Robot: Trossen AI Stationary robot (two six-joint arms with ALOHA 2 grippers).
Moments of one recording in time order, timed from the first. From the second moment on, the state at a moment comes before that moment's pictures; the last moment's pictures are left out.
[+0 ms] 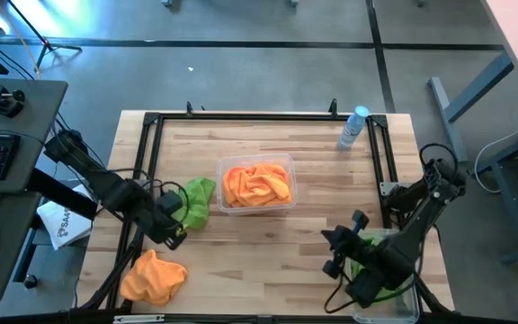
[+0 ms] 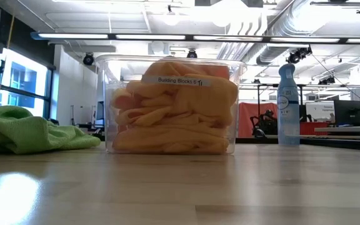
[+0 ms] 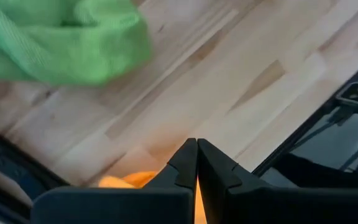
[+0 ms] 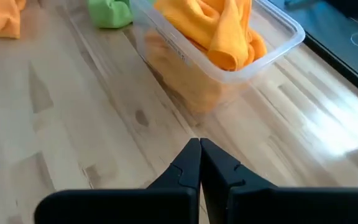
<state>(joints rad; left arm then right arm) -0.64 1.18 1.16 -1.24 -0.10 -1.51 0.87 1.66 1.50 -1.36 0.87 1.37</state>
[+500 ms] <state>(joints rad) -0.64 1.33 1.16 -1.23 -0.03 -1.51 0.83 1.18 0.91 -0.48 0.78 0.86</state>
